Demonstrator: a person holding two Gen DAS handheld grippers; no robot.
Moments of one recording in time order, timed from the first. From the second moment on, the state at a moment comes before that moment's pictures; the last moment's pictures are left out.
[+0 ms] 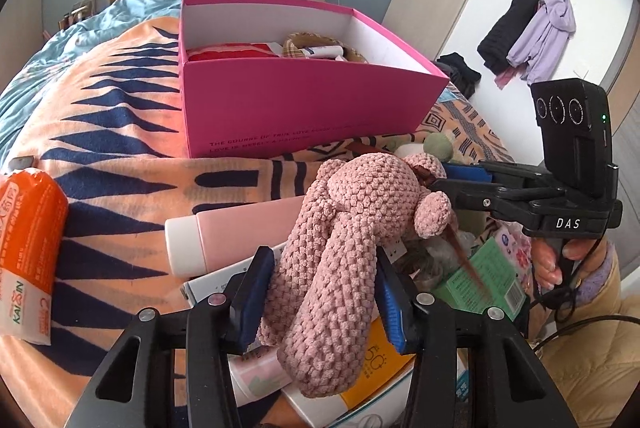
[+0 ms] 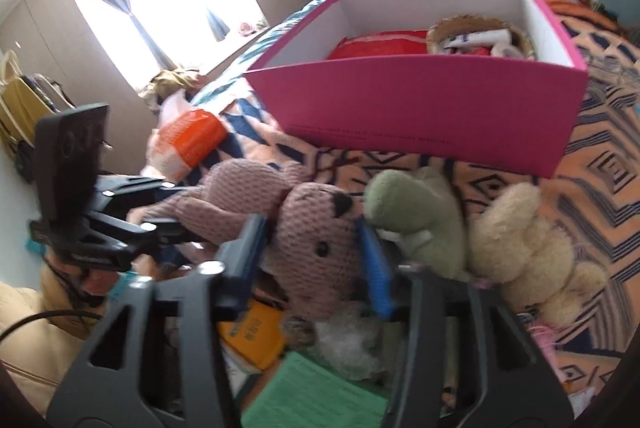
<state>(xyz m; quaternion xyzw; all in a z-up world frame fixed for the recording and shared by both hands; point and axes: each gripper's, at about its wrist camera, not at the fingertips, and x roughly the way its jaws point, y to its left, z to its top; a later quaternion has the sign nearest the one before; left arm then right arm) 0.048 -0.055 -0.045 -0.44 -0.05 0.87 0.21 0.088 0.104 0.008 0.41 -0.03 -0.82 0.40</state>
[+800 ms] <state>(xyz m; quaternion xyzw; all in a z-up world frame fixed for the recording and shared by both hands) 0.030 -0.049 0.003 -0.38 -0.05 0.90 0.21 0.087 0.100 0.065 0.32 0.02 -0.86 0.39</state>
